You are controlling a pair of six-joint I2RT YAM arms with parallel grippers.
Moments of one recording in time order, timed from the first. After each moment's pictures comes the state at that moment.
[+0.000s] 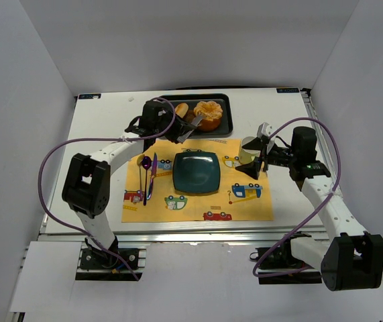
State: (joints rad) left arm -0.42 1.78 1.29 -0.05 0.34 -1.23; right arm 0.11 1.09 0.77 -0.14 -1.09 -0.49
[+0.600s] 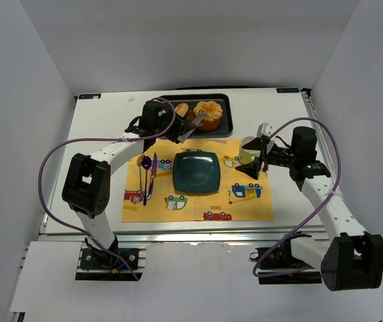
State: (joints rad) left arm -0.42 1.78 1.28 -0.03 0.35 -1.25; right arm 0.11 1.09 0.77 -0.14 -1.09 -0.49
